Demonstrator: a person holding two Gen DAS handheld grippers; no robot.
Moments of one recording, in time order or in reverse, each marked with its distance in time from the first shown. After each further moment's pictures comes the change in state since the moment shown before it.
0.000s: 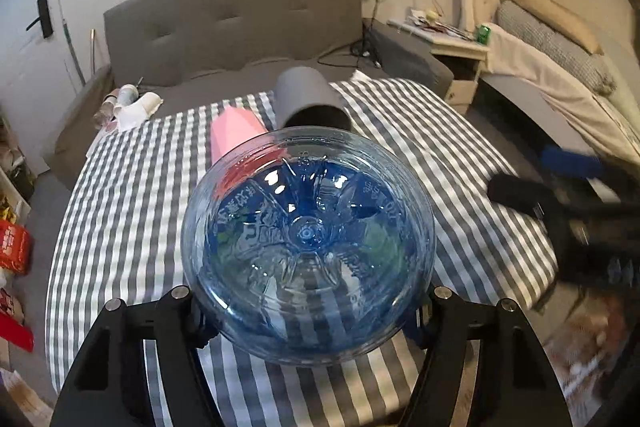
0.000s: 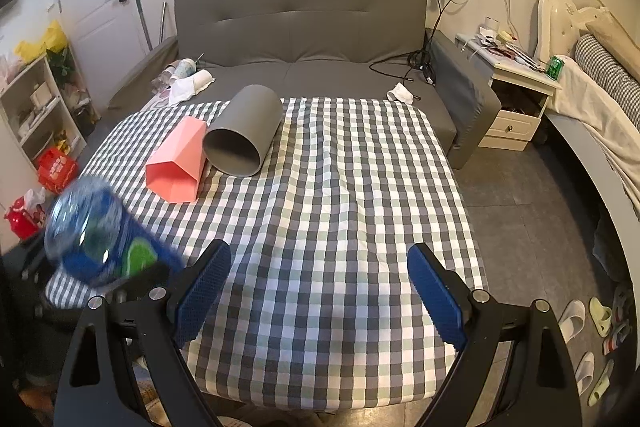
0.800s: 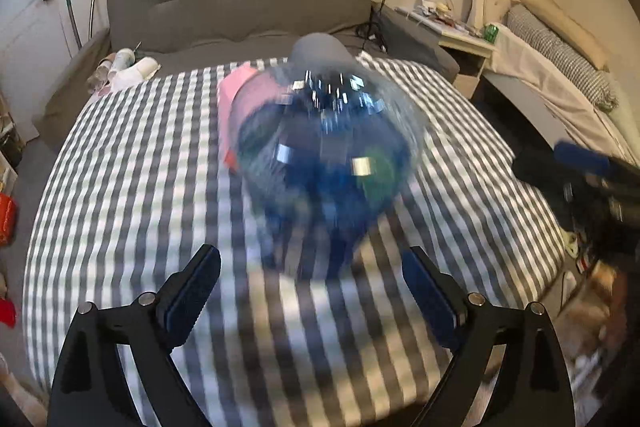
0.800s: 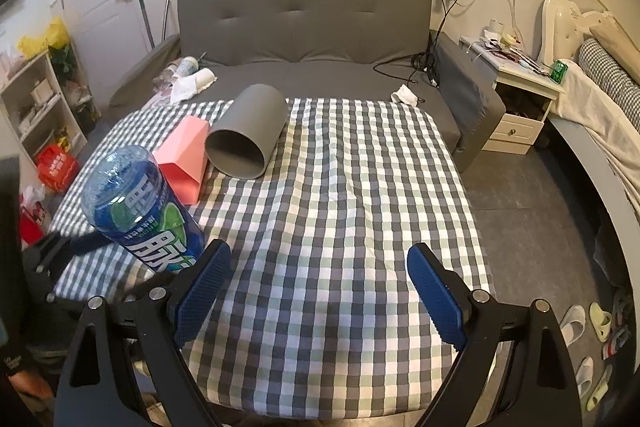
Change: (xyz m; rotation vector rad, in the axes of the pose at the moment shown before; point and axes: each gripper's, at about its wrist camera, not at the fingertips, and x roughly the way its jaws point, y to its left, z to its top) left arm 0.005 0.019 -0.018 -0.068 0.095 -0.058; right arm 0.005 0.005 0.003 -0.005 -0.011 0.007
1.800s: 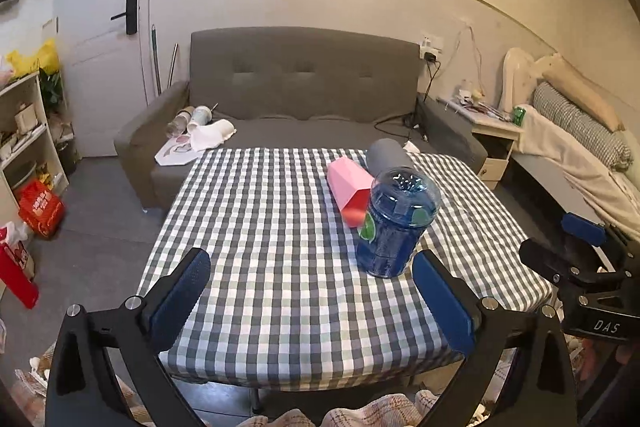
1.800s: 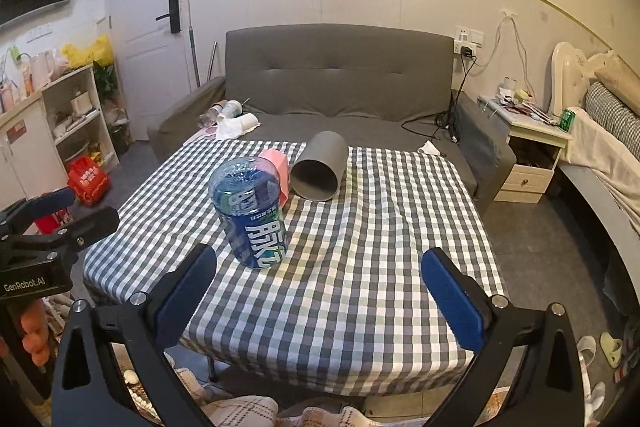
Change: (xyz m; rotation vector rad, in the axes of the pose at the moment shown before) left arm -0.131 0.049 -0.042 -0.115 -0.317 0.150; right arm -0.082 0.051 -0.046 -0.074 -0.215 0.067
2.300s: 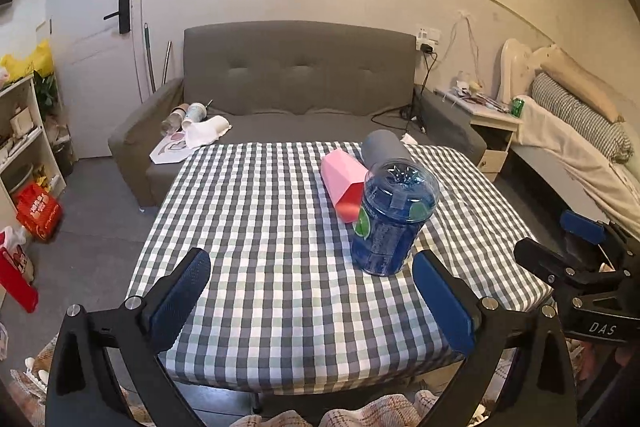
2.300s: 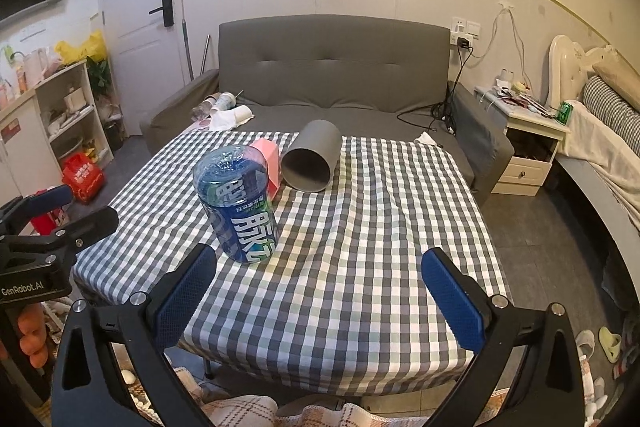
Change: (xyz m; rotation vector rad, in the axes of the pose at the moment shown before) left arm 0.011 -0.009 -0.003 0.024 0.018 -0.004; right arm 0.013 -0.009 -0.004 0.004 0.025 -0.008
